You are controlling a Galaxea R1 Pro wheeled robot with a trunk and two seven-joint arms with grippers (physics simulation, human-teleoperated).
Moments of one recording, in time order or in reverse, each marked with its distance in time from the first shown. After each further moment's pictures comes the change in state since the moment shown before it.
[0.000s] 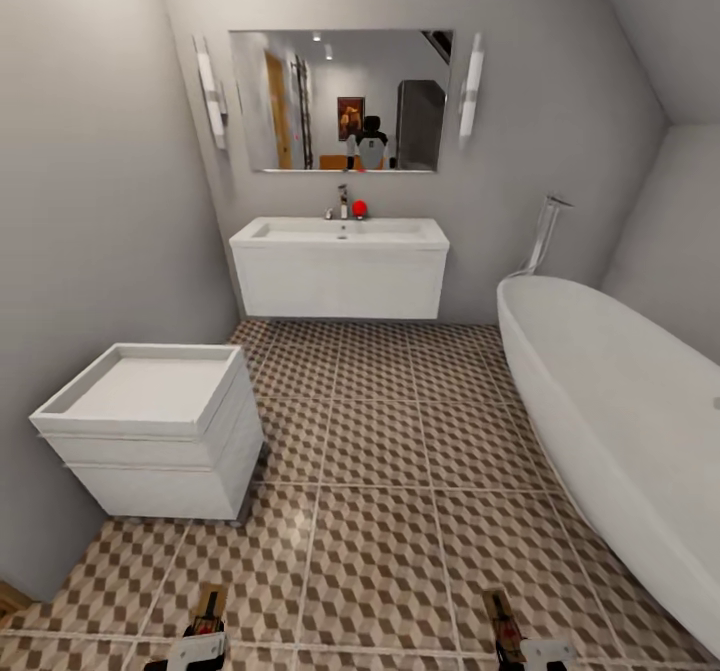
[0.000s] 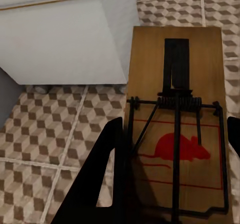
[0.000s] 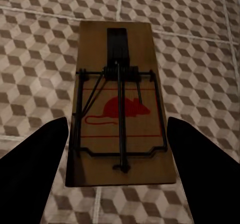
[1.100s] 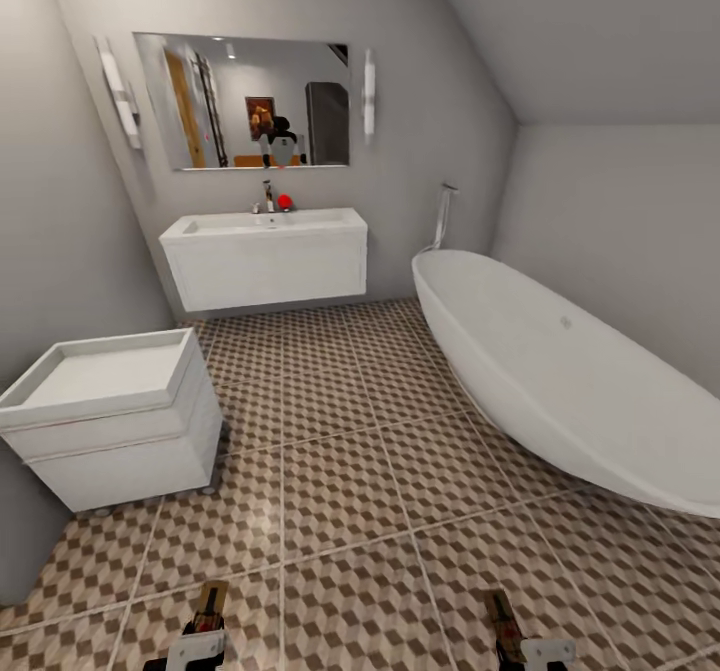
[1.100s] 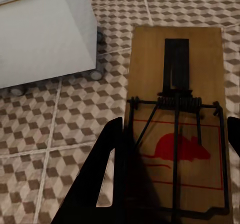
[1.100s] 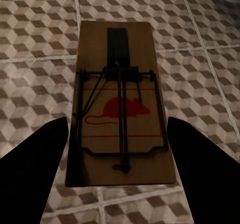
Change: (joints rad) left arm 0.000 0.000 0.000 0.000 0.000 -0.035 0.002; right arm 0.000 0.000 -0.001 0.000 0.000 0.000 -0.001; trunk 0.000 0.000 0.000
